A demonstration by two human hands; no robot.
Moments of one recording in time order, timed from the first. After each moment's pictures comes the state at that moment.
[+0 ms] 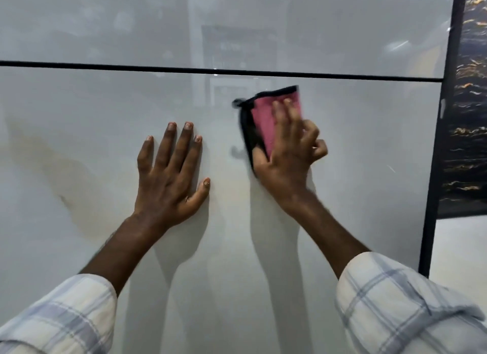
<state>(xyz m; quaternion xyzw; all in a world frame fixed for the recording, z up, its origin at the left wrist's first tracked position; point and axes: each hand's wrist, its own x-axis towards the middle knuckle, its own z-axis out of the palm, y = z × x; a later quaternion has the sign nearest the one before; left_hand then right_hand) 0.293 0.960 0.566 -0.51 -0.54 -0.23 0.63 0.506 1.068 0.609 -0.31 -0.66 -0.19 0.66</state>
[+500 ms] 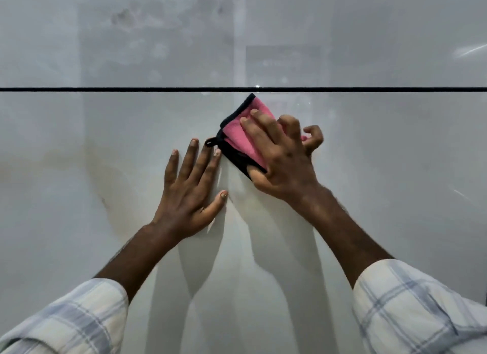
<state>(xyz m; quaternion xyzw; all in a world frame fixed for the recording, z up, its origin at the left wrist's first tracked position) 0.300 0.950 0.566 -0.52 -0.58 -0.21 0.59 0.498 1.072 0.636 -0.13 -0.72 -0.35 0.58</state>
